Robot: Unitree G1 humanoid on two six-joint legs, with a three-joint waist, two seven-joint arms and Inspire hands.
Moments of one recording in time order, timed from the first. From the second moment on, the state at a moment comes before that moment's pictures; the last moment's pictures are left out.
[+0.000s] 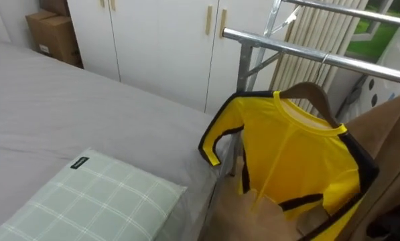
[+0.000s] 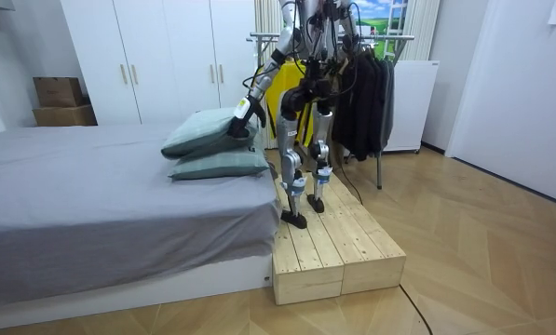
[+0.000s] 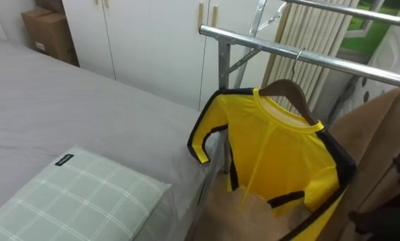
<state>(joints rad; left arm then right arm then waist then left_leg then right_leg) 0.49 0.29 0.30 0.61 0.27 0.19 0.06 0.04 -0.56 -0.27 0.54 -0.06 -0.01 0.04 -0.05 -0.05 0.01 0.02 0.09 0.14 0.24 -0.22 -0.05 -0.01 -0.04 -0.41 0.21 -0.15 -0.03</state>
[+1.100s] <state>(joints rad) 0.32 0.22 0.27 0.97 0.24 0.12 0.20 0.18 -0.22 -0.14 1.02 0.15 -0.09 0.02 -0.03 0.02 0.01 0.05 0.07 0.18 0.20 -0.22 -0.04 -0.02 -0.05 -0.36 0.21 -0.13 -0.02</state>
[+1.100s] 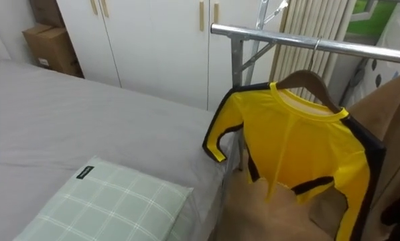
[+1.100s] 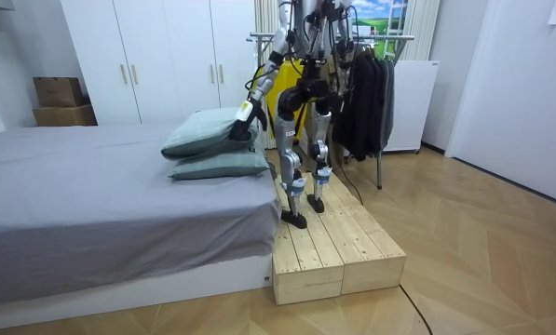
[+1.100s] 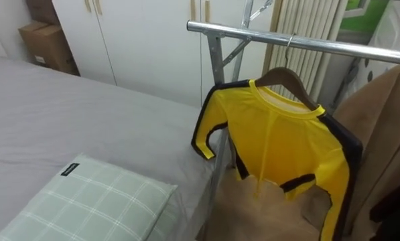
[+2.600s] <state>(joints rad) 0.31 0.22 0.17 1.27 0.11 0.21 -0.06 0.14 -0.21 -0.17 1.21 0.36 0.07 -0.01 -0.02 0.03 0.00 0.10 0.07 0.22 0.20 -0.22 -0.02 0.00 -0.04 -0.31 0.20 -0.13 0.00</state>
